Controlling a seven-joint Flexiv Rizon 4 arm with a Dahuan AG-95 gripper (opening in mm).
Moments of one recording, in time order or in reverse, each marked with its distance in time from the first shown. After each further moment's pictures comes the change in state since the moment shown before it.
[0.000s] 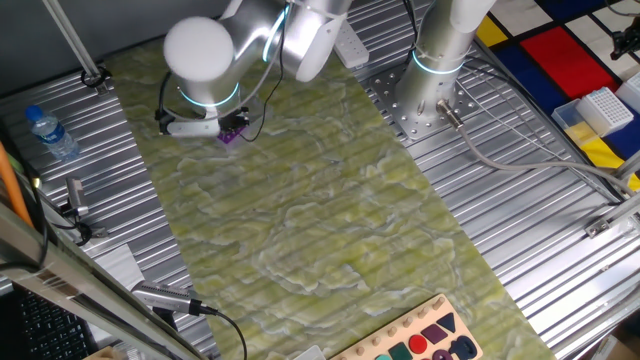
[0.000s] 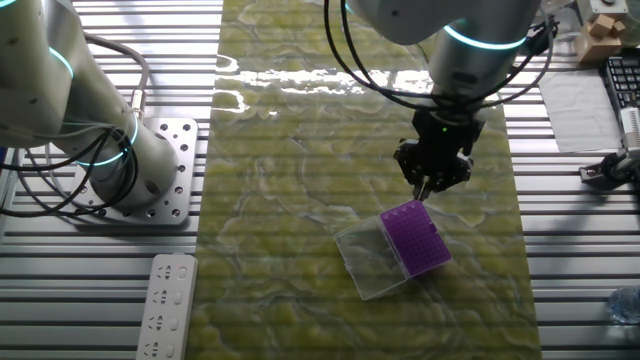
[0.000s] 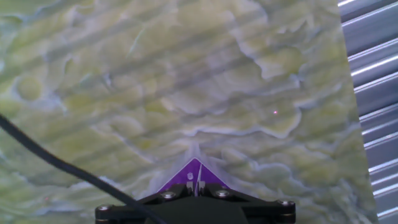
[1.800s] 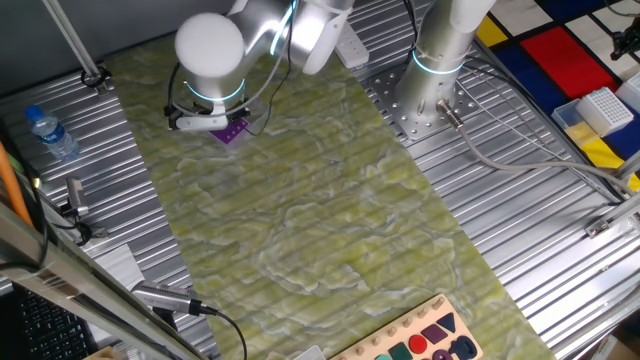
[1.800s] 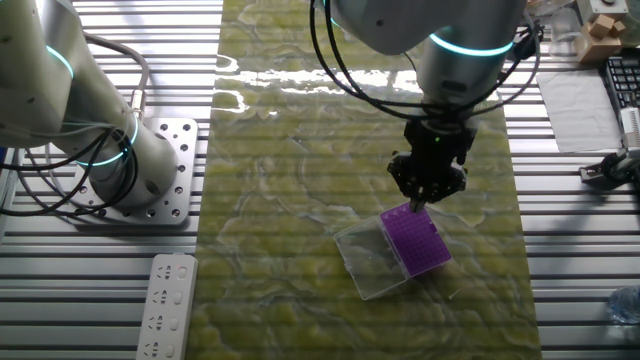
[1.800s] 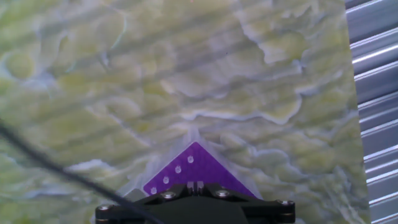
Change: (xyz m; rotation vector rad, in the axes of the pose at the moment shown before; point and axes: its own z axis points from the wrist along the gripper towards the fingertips) arm 0.026 -0.003 0.008 0.036 0.039 -0.082
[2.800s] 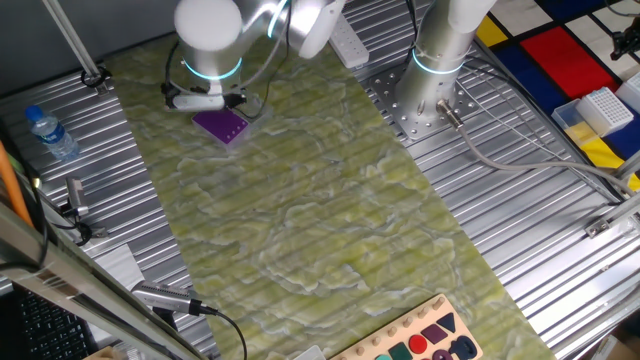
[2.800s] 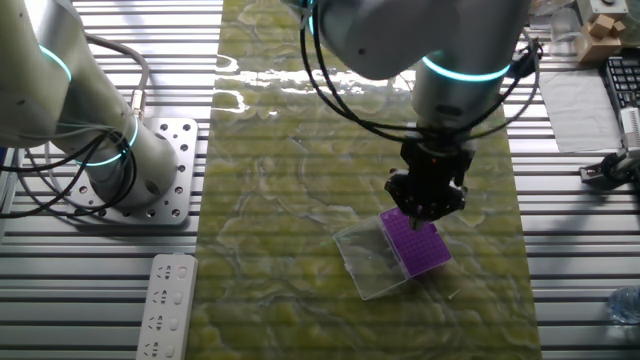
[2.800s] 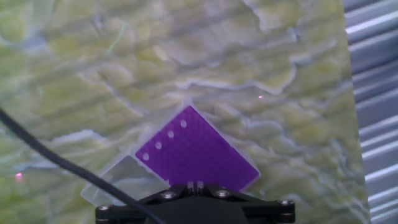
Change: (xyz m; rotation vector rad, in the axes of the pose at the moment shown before) arm 0.036 -0.011 0.006 0.010 -0.040 0.069
